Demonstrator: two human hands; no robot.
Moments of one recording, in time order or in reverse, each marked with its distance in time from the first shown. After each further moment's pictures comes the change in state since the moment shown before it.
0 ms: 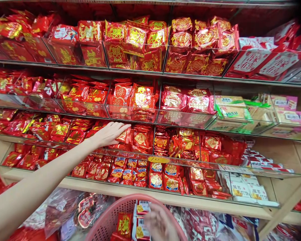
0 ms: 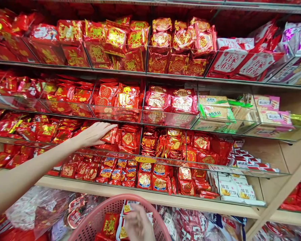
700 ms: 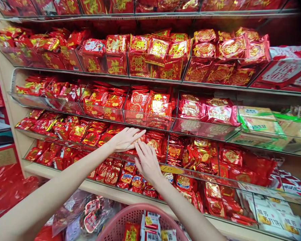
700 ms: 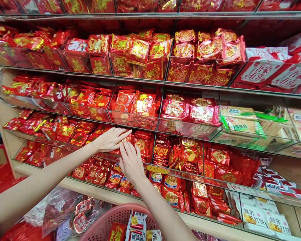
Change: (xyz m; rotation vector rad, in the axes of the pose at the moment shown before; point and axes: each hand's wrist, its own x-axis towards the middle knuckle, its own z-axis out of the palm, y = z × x) left_hand -0.002 0.003 0.017 -0.037 0.102 0.018; right_hand 0.157 -0.109 0.091 -1.243 -0.071 -1.138
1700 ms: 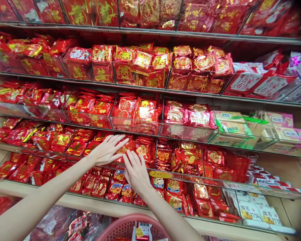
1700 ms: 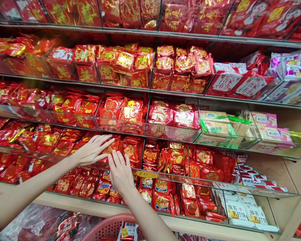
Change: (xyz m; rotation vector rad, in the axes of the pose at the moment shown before) left_hand -0.025 -0.002 0.009 0.029 0.084 -0.078; right_hand -0.013 0.001 0.016 -0.101 0.027 -0.027
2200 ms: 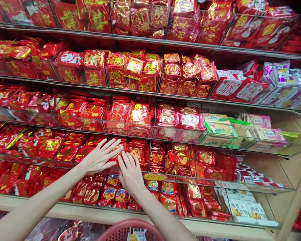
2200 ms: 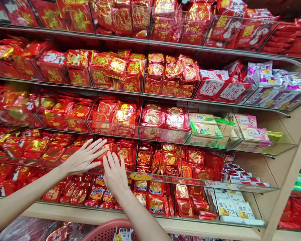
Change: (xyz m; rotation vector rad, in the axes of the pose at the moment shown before) left_hand -0.008 0.007 0.009 0.018 0.104 0.053; right_hand 0.005 0.004 0.002 -0.038 0.016 0.015
